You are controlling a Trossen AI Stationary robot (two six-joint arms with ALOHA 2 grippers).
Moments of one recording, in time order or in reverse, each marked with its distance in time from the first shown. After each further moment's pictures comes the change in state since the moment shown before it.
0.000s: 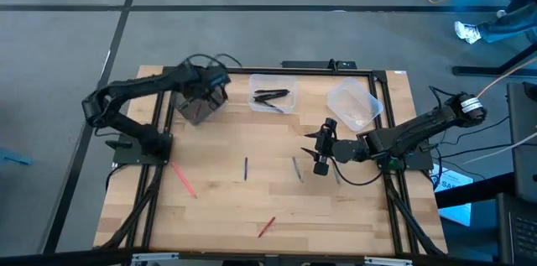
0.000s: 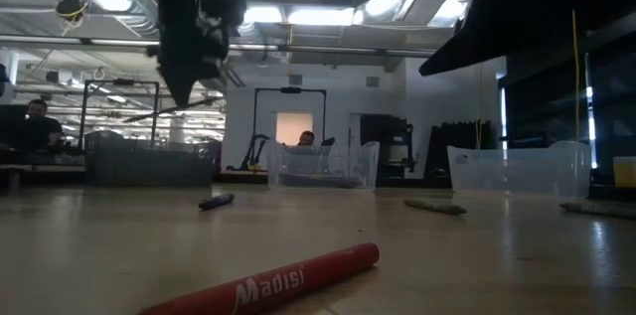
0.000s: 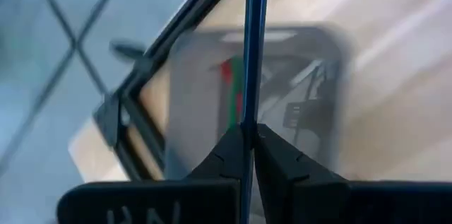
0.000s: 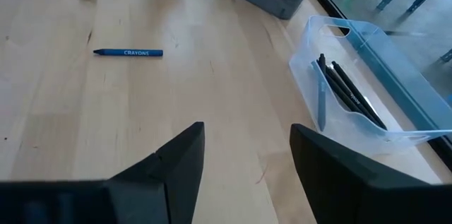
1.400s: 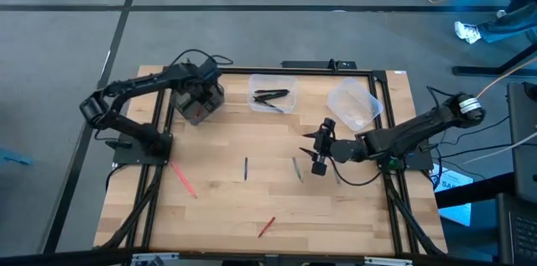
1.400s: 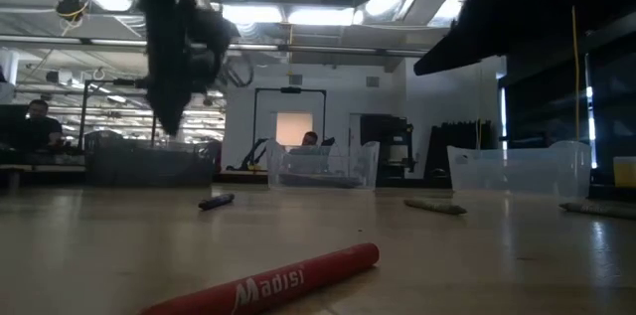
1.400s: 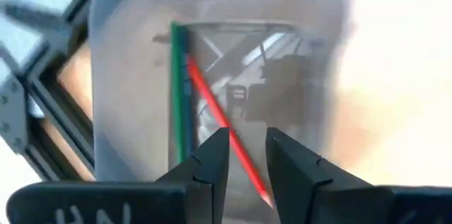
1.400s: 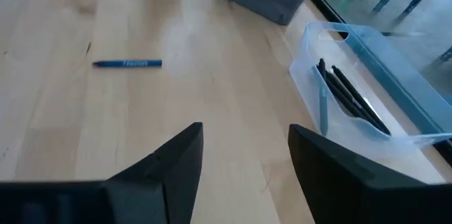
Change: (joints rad) left arm 0.134 -0.015 -0.119 0.115 0.264 0.143; right arm -0.009 0.031 0.000 0.064 0.000 0.007
